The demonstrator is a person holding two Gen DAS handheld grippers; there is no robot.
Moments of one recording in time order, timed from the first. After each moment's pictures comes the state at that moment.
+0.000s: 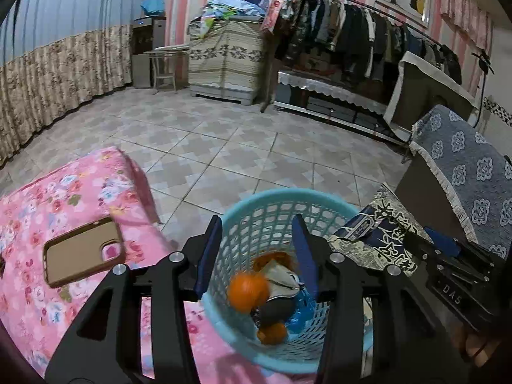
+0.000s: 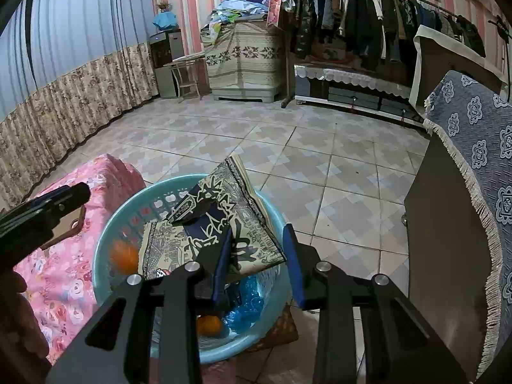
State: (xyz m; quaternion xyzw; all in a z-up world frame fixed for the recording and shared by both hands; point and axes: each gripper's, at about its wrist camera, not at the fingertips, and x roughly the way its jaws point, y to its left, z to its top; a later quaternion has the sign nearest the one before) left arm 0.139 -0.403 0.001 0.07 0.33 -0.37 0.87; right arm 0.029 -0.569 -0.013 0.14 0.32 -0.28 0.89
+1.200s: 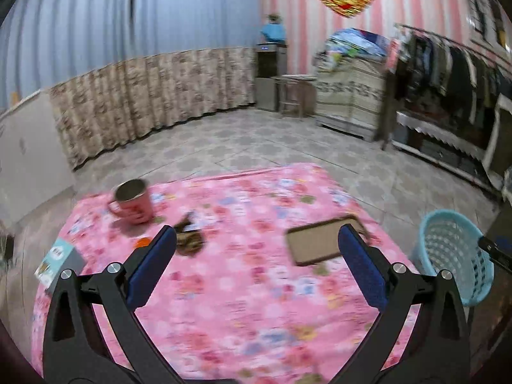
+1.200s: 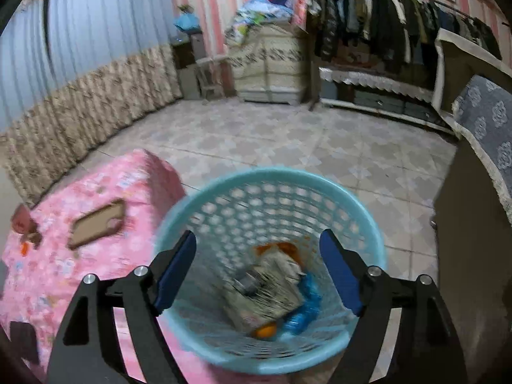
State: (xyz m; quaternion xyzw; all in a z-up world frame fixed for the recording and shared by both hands) left arm 0.171 -0.106 0.052 0.04 0.27 -0.11 0.95; right arm 0.065 -0.491 -0.011 0.15 0.30 -0.23 0.91
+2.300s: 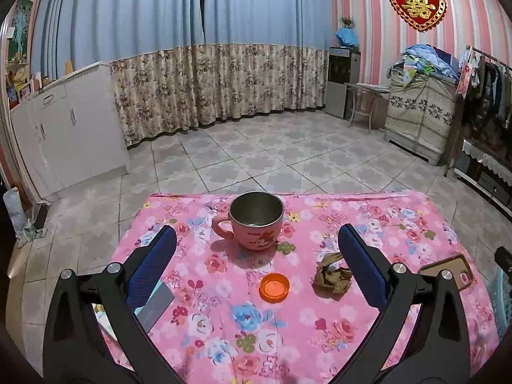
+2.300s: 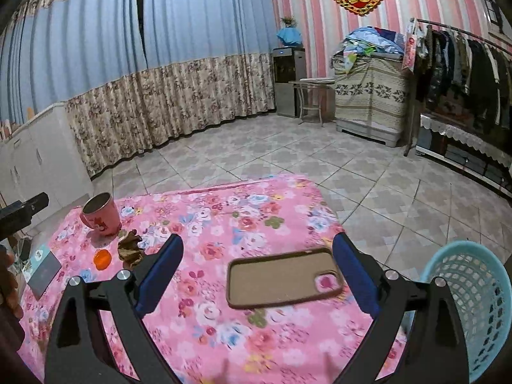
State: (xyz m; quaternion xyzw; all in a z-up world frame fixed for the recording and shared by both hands) left arm 0.284 0.045 0.045 0.01 0.28 0.01 0.96; right arm 0.221 -0.271 0.023 0.07 0.27 -0.06 0.96
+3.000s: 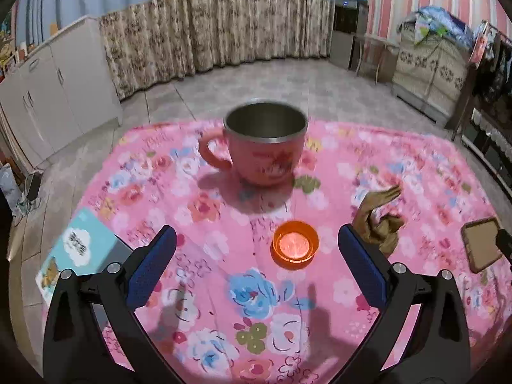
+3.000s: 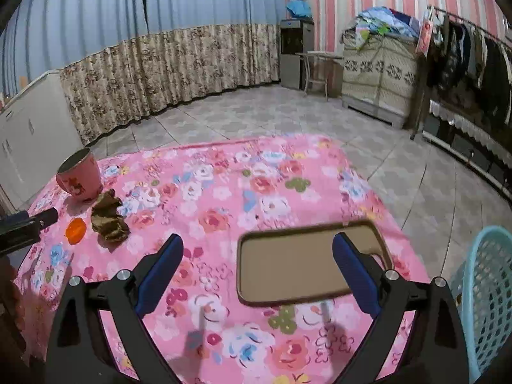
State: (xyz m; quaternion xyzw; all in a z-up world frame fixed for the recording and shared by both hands) left arm 0.334 0.057 -0.052 0.00 0.40 0.02 0.92; right arm 0.259 -0.248 -0.040 0.05 0.34 -0.07 0.94
